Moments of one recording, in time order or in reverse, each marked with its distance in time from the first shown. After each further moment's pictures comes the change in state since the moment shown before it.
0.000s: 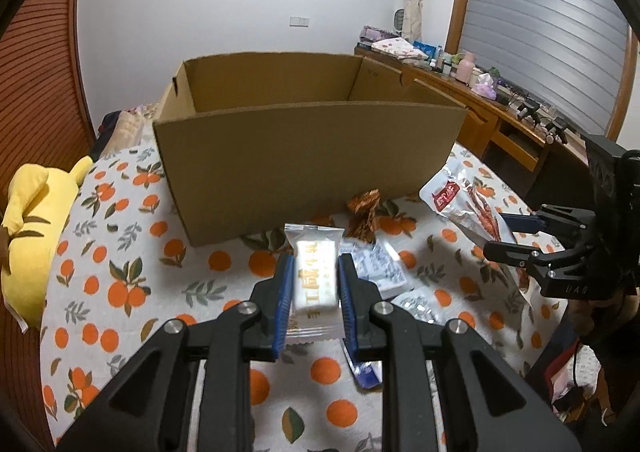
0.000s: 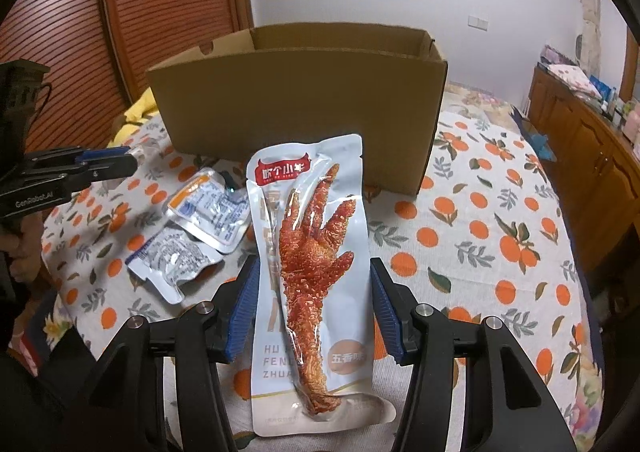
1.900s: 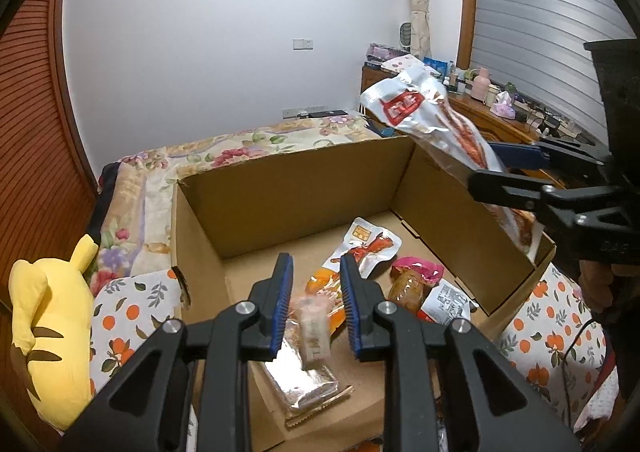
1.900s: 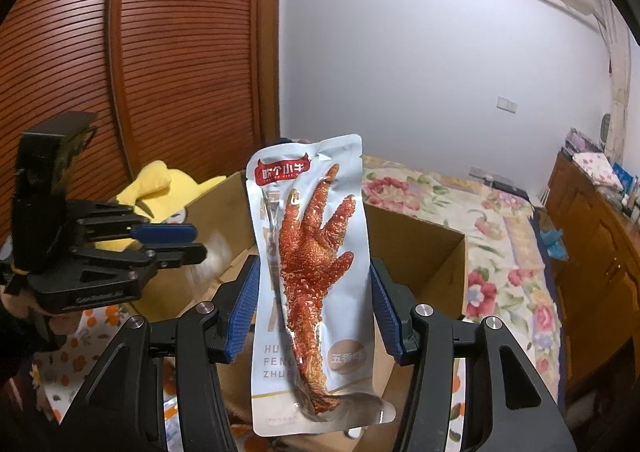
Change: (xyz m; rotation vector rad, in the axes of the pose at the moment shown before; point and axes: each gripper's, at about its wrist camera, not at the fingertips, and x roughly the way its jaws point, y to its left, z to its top) left arm 0.072 0.054 0.149 0.056 -0.053 0.045; right arm 0.048 -0.008 0.205 -0.136 -0.190 0.025
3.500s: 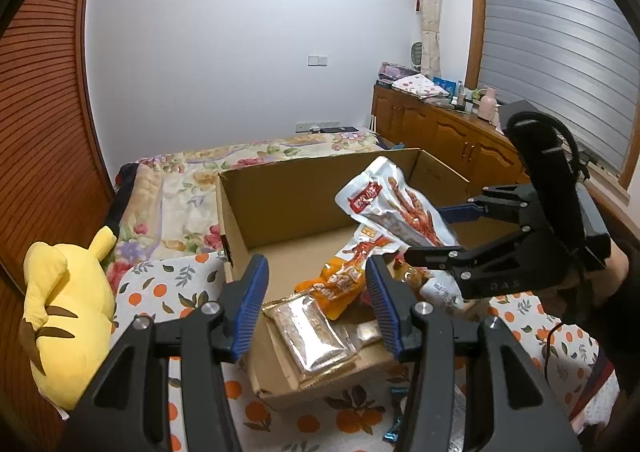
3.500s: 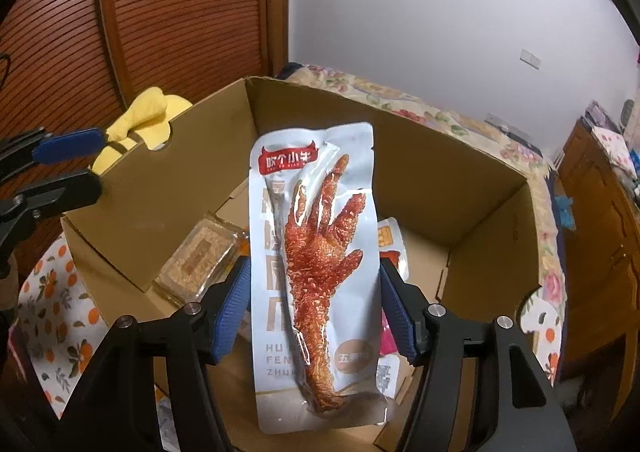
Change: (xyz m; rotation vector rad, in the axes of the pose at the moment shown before) left arm -0.054 0.009 -0.022 -0.038 -0.065 0.030; right arm 0.058 0.016 -0.018 -0.035 0.278 0.030
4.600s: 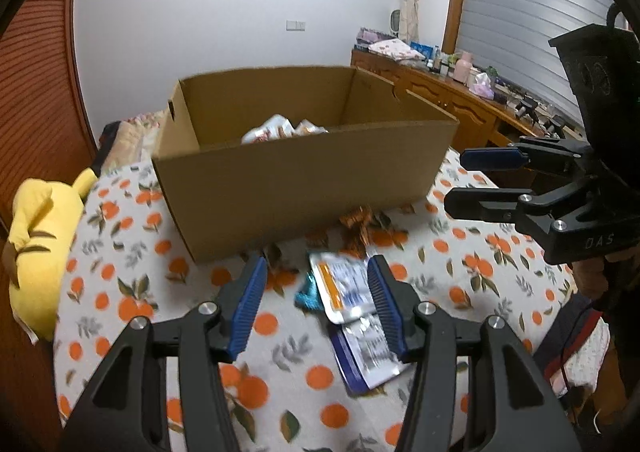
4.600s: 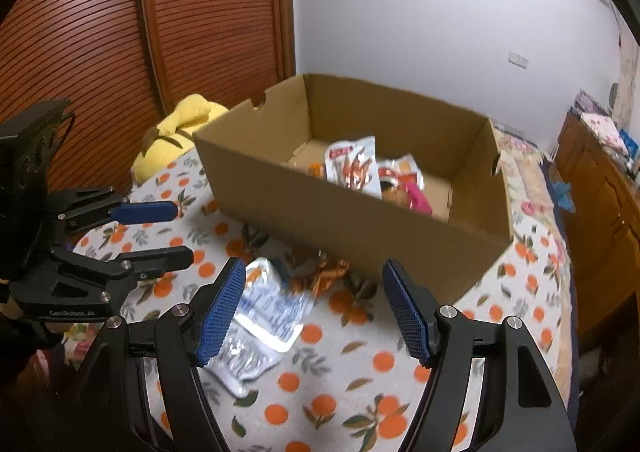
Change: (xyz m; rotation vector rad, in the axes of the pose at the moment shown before) left arm -0.047 -0.073 -0.111 0.000 0.126 -0.065; right arm -0.099 0.064 -0.110 0.061 -0.077 0.036
